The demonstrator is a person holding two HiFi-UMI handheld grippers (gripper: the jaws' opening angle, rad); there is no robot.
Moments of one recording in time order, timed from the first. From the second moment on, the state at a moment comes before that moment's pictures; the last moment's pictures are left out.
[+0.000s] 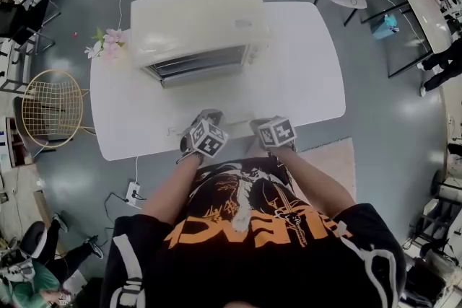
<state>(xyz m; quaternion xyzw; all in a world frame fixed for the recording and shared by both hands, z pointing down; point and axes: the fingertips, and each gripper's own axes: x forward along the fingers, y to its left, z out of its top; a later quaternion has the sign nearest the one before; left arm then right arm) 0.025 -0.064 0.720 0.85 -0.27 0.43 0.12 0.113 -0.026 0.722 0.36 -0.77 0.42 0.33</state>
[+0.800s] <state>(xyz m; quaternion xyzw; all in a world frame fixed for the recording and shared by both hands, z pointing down) 0.017 -0.077 0.707 0.85 -0.29 0.43 0.11 0.095 -0.078 0.663 0.38 -0.82 0.34 0.27</state>
